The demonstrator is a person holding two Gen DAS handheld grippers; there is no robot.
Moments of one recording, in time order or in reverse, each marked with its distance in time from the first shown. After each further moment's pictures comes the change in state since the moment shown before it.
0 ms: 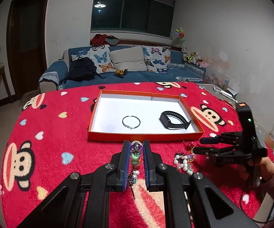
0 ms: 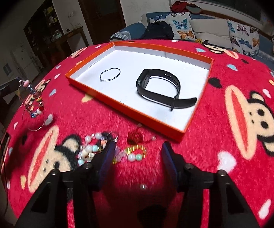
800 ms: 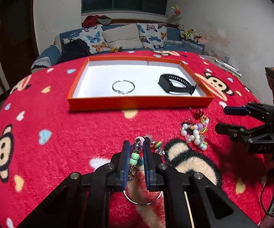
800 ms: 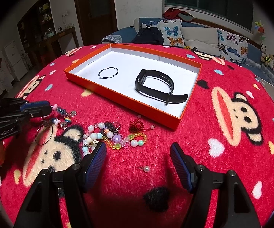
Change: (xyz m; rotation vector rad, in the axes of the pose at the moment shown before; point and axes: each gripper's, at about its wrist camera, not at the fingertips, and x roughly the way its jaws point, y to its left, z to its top) left arm 0.072 -0.012 -0.046 0.051 0.157 -0.003; right arm -0.021 0.024 -0.021 -0.031 -0.044 -0.136
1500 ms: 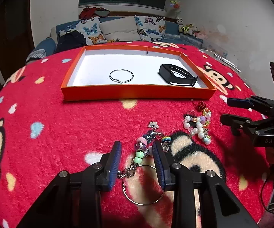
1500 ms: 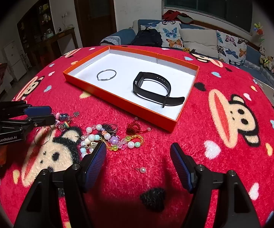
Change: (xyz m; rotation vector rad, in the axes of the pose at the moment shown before) left arm 0.024 0.010 -0.005 -0.010 0.076 -0.049; right arm -0.002 -0.002 0.001 -0.003 -0.010 -0.017
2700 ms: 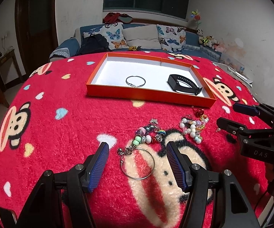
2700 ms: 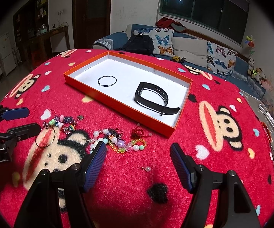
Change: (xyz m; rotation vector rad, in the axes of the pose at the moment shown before) left arm -0.056 -0.025 -0.021 -0.115 -0.068 0.145; right arm -0.023 0.030 0.003 -0.046 -0.037 -0.136
